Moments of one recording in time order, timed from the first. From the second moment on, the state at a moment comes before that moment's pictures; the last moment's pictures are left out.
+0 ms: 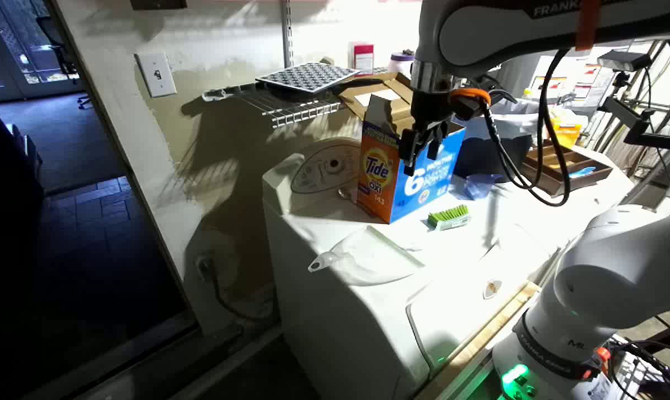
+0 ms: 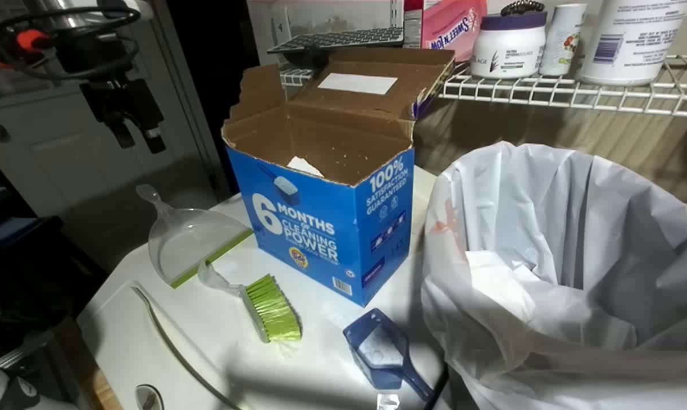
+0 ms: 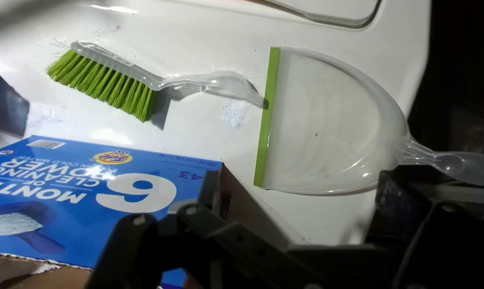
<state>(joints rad) 0.05 -0.69 0.08 -2.48 -0.03 1.82 -0.01</state>
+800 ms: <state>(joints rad) 0.05 -0.69 0.08 -2.49 -0.04 1.82 0.02</state>
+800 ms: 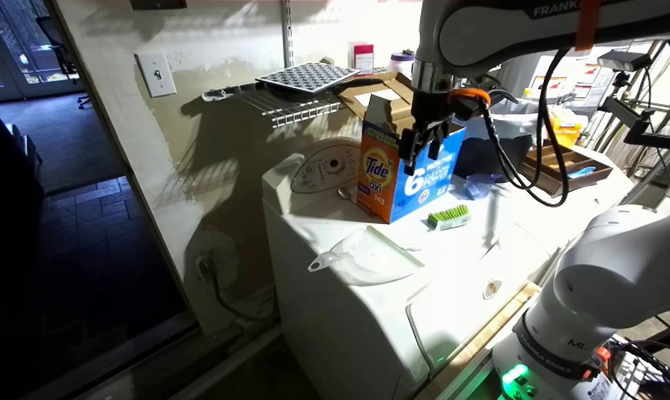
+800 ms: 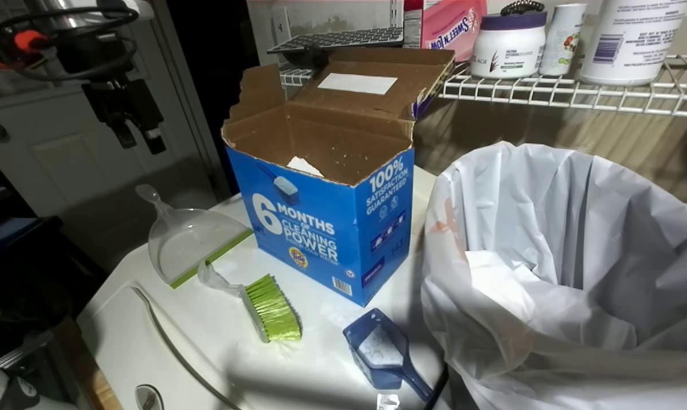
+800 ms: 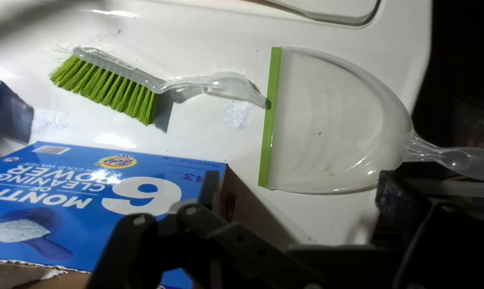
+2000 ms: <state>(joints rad) -0.13 -0.68 0.13 -2.73 -0.12 2.04 0.49</state>
